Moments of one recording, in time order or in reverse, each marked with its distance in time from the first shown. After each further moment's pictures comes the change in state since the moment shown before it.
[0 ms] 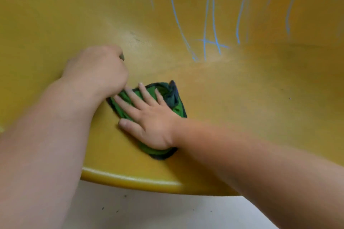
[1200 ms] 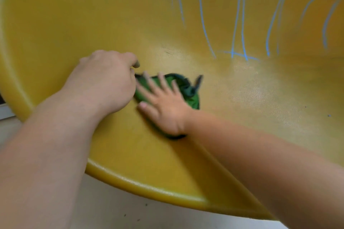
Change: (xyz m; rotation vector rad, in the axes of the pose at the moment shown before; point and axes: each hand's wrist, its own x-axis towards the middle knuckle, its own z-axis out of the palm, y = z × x) left_hand -0.018 -0.041 -0.039 0.069 0.108 0.147; right_hand 0.064 0.003 -0.012 0.026 0.188 0.016
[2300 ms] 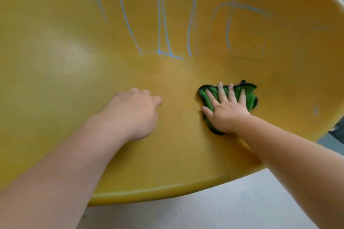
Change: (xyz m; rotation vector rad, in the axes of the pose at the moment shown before) left_hand -0.016 0.175 0.058 0.035 -0.373 0.438; right_hand -0.220 0.192 -0.072 -0.448 -0.309 0.884
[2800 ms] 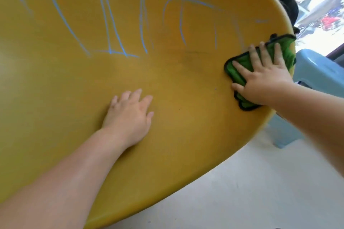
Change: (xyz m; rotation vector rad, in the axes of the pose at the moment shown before) left_hand 0.069 0.074 0.051 -0.151 0.126 0.027; right_hand -0.035 0.174 -0.049 -0.491 0.122 0.370
